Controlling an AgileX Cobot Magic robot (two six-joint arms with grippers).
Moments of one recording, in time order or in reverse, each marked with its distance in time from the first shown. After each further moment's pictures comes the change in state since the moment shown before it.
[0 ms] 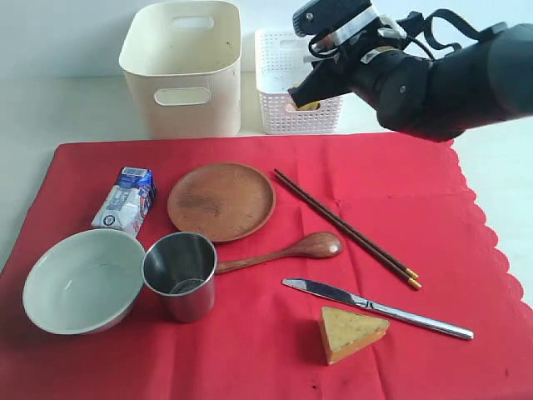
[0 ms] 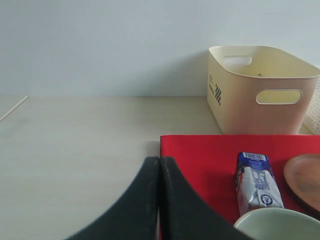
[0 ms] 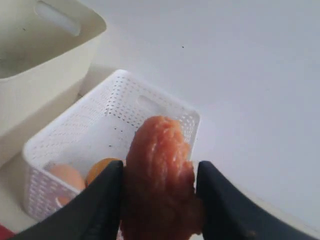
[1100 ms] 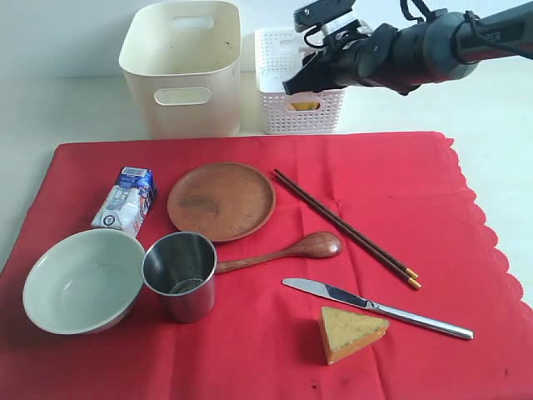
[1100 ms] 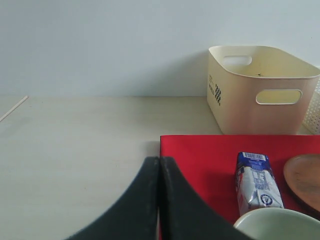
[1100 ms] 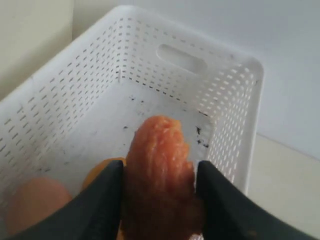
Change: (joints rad) left arm 0.000 0.000 0.000 0.000 0.000 0.000; right arm -0.155 0.355 -0.515 -0.024 0.447 0.128
